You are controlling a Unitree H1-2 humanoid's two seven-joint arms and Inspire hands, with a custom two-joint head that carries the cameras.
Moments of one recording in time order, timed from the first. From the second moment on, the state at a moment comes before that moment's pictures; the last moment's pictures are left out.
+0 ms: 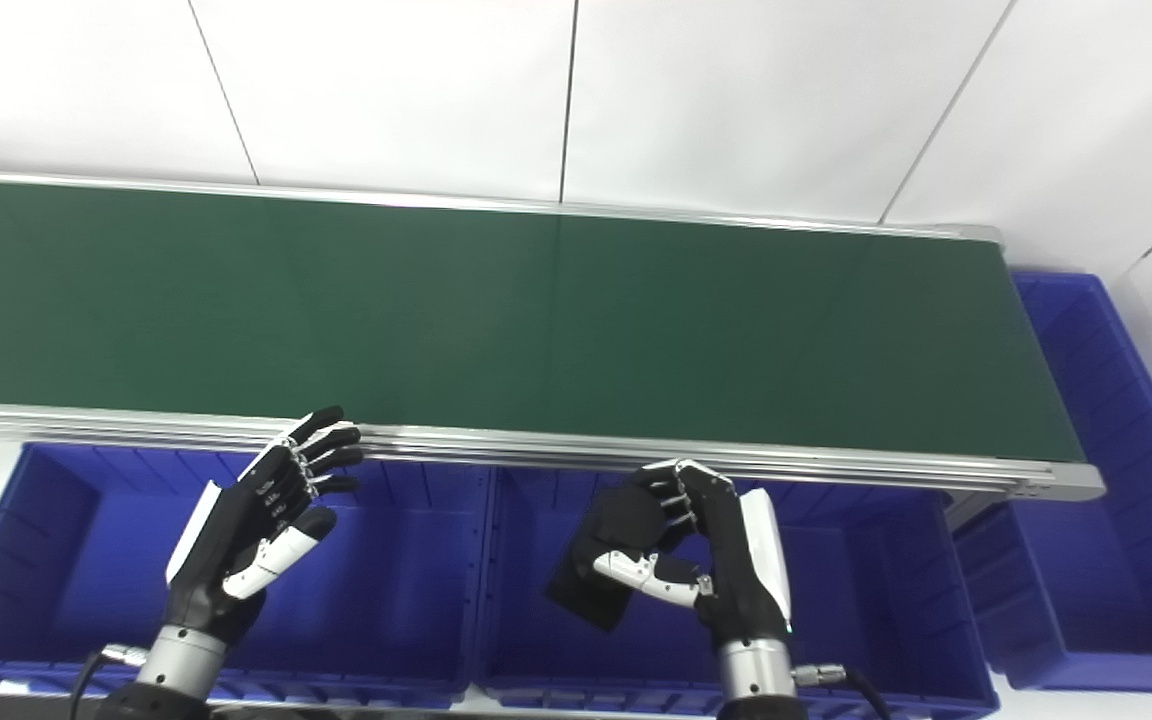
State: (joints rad) left arm 0.26 0.10 -0.12 -0.03 -0.04 -0.25 -0.17; right arm 0.31 -0.02 0.17 -0.25 -0.43 0.10 -0.08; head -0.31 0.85
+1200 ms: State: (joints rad) left arm 0.27 0.11 -0.12 -0.05 -0.03 -0.22 -0.19; right arm 0.15 -0.14 0.32 0.03 -0.56 0.02 -0.03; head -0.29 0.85
